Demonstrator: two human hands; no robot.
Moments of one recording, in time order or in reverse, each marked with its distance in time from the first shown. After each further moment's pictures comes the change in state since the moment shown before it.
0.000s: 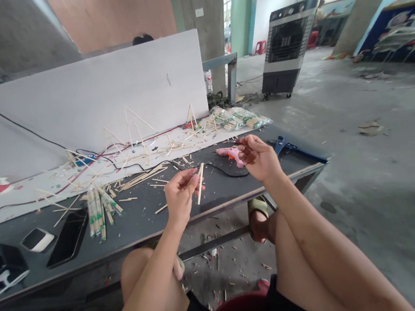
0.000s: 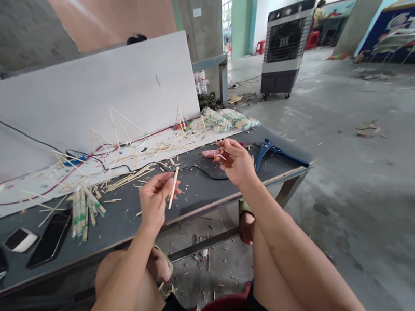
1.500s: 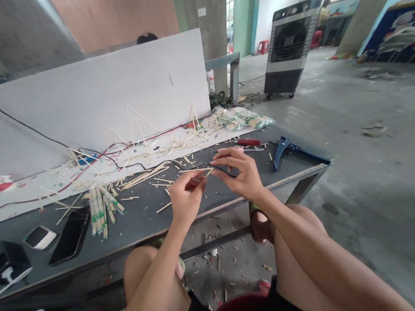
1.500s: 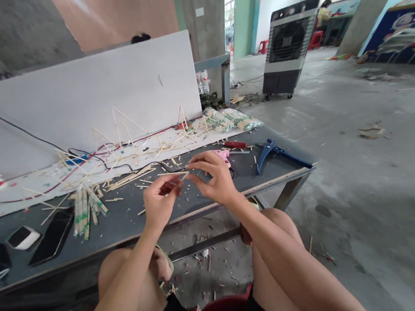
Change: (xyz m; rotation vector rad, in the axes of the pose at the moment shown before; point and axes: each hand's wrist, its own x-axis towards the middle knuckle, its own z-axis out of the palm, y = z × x) left_hand -0.006 0.010 0.005 0.341 -0.016 0.210; right_hand -0.042 0.021 0.040 -0.915 -0.353 -0.798
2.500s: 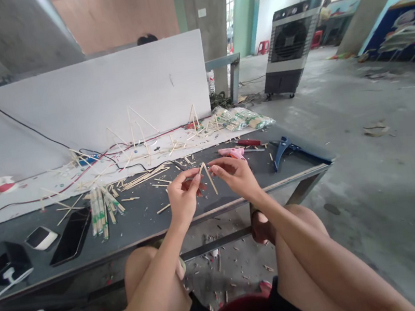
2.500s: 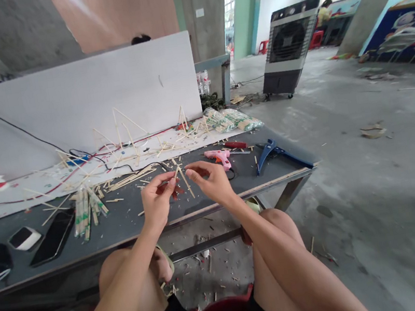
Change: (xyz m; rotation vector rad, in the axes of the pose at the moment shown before) left_hand 0.003 -0.014 0.000 -0.261 0.048 -0.127; right_hand -0.005 0.007 0.013 0.314 -0.105 0.488
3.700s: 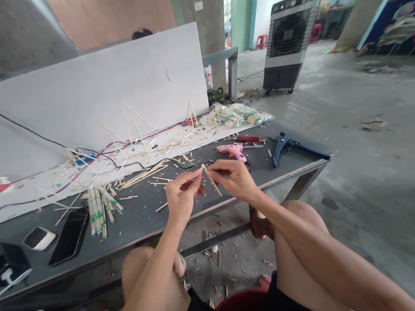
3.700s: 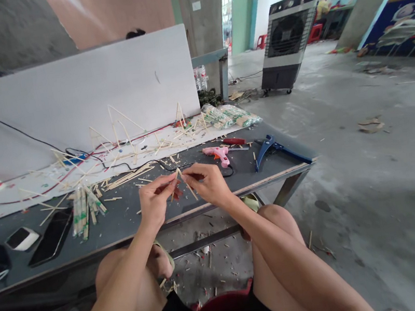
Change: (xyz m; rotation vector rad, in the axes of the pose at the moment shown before) left_hand -0.004 0.002 0.000 -0.056 -0.083 -0.005; right_hand -0.010 -0.007 0.005 -0.057 -0.080 -0.089
